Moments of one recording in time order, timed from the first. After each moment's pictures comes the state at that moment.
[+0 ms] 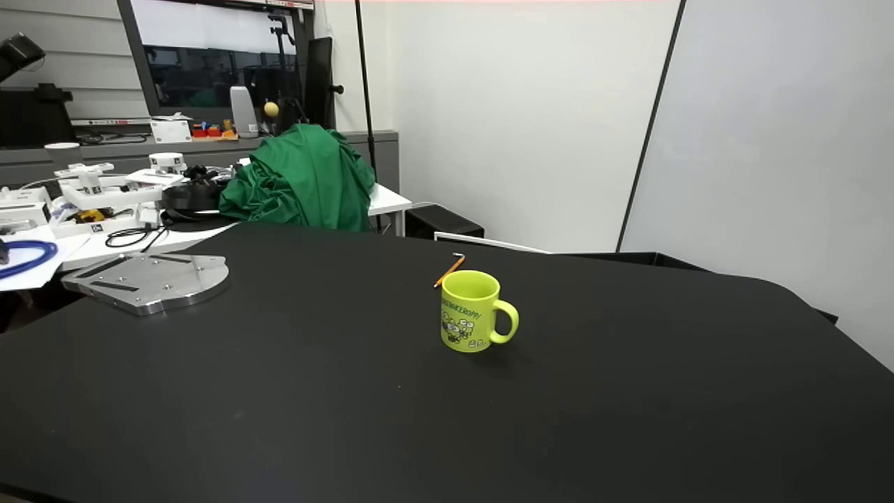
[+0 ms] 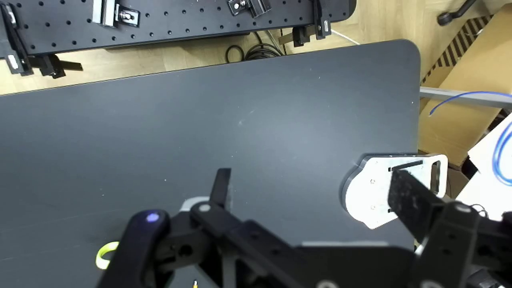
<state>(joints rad) -0.01 -0.87 -0.08 -2.51 0.18 1.61 0.06</state>
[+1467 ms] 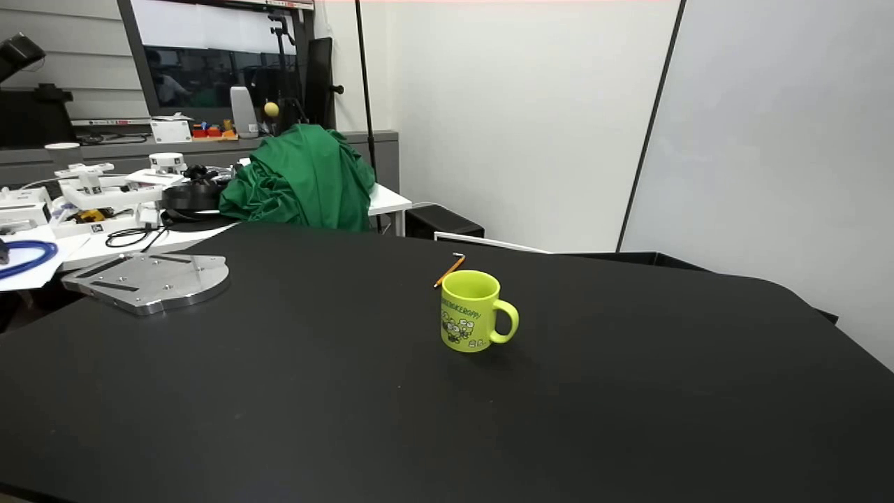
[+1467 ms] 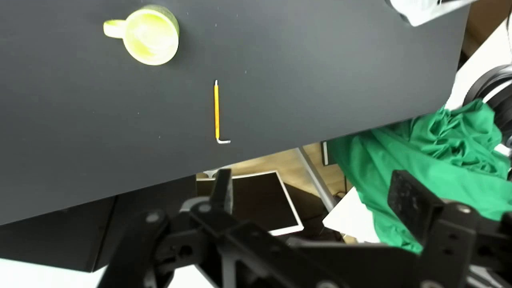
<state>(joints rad) -0.05 -0.11 -0.11 -1.83 0.17 1.96 0.02</state>
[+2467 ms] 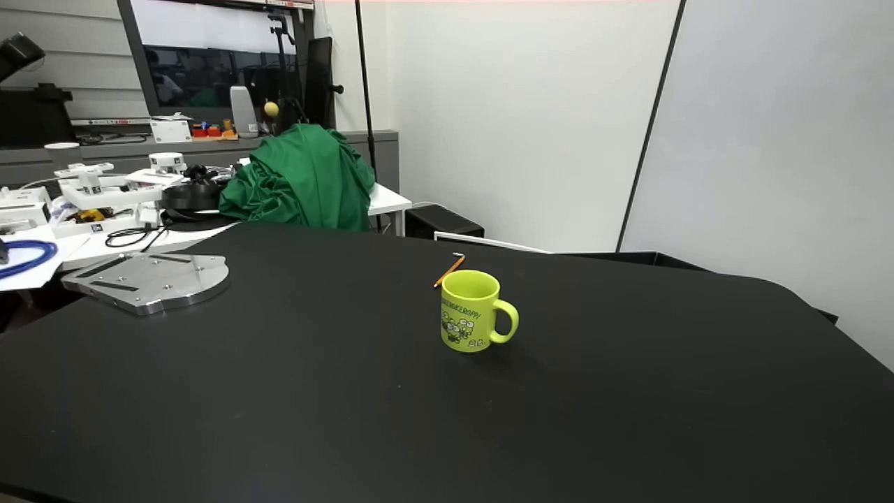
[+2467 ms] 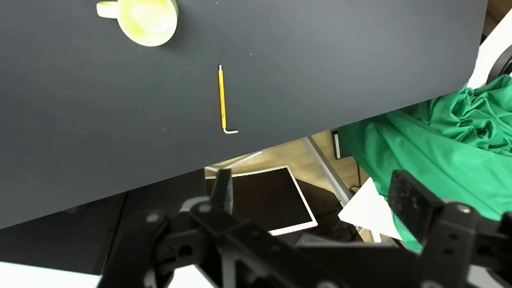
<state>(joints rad) -0.07 0.02 -0.10 -1.74 0.17 1.99 0.05</state>
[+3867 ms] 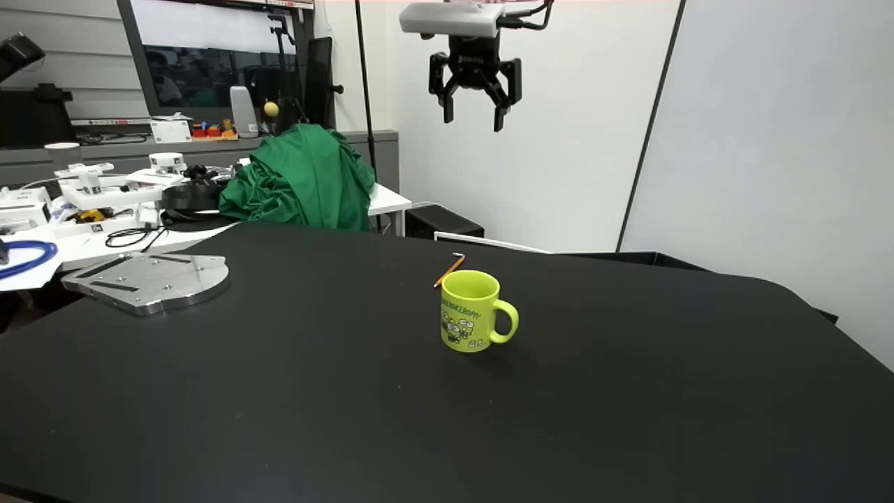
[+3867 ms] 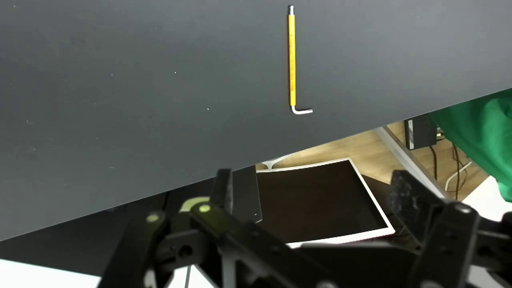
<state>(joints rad) -0.11 0.44 -0.11 -1.62 0.11 2.30 0.06</state>
